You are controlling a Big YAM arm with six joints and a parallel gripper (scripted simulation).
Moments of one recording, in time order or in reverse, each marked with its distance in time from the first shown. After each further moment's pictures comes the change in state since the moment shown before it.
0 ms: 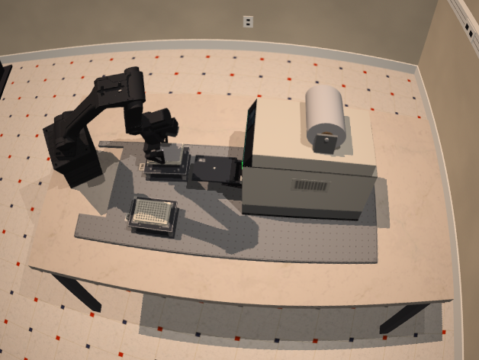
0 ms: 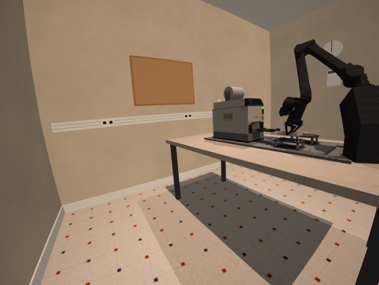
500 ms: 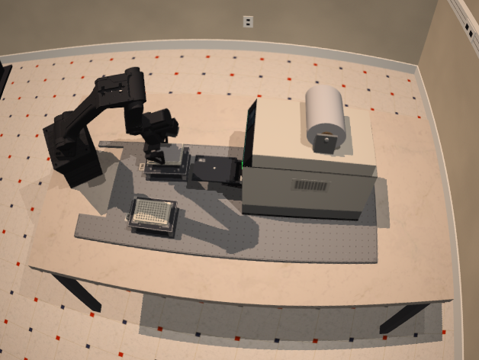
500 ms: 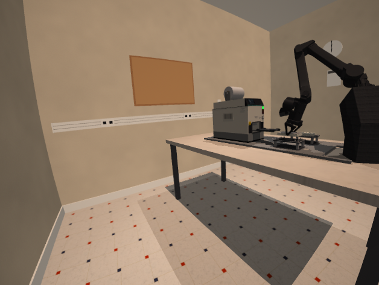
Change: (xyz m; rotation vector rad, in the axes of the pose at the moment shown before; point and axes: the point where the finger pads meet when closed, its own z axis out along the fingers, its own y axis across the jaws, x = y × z) arm 0.001 0.000 0.002 0.001 0.003 0.002
